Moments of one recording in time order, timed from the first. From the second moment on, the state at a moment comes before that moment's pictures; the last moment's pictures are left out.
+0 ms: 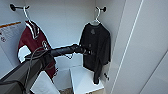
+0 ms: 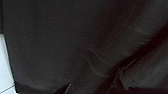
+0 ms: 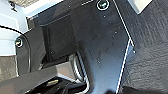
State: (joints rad) left arm -0.01 2.92 -2.00 0.16 0.52 -0.52; right arm -1.47 3.06 -2.72 -0.23 0.01 0.23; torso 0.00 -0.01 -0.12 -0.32
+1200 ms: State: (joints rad) left arm -0.27 2.94 -2.14 0.15 0.35 -0.89; right arm -1.47 3.06 -2.72 -0.19 0.02 0.23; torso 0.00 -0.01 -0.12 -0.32
